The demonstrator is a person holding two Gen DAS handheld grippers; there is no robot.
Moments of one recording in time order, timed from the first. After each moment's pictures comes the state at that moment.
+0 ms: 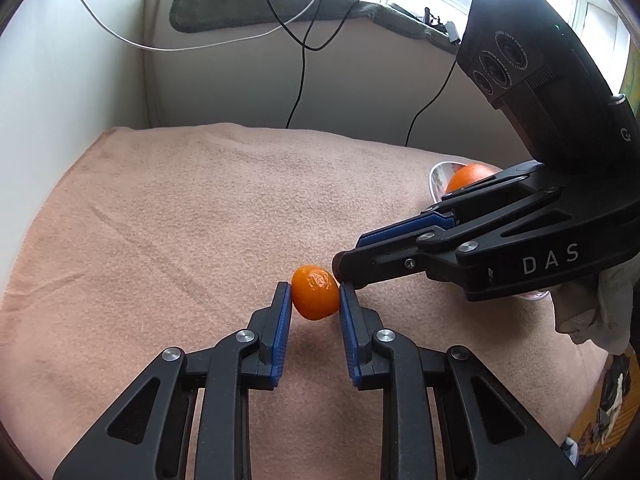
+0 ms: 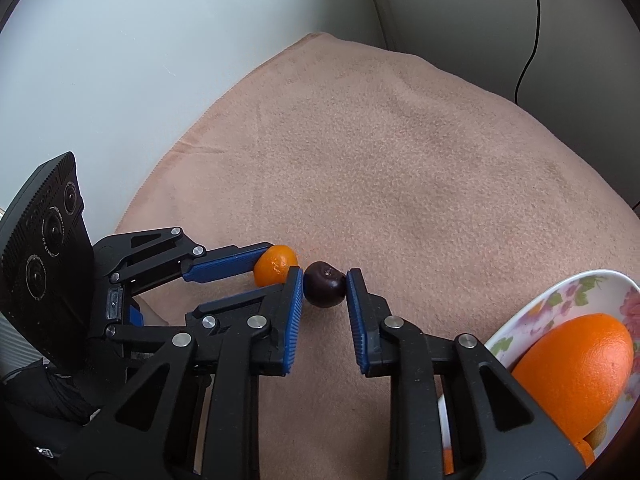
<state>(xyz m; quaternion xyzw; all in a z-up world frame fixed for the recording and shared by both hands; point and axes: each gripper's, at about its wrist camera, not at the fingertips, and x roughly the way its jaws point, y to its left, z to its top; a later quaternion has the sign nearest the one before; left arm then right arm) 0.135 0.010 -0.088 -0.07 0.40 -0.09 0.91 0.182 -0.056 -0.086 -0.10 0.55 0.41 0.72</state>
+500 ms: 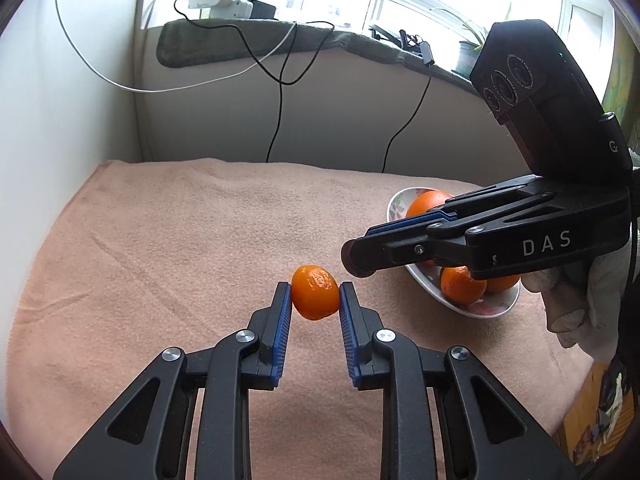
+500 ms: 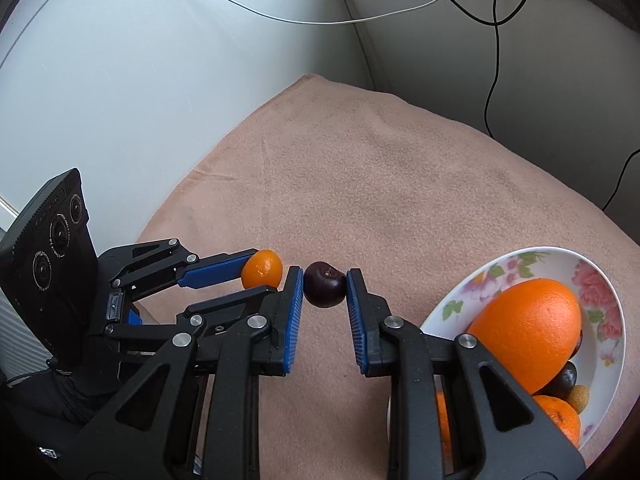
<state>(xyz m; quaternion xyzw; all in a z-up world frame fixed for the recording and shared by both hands) 0.112 -0.010 -0.052 -0.07 0.37 -0.10 0.92 0.168 -0.099 -0.043 -0.07 0.51 0.41 0.75</state>
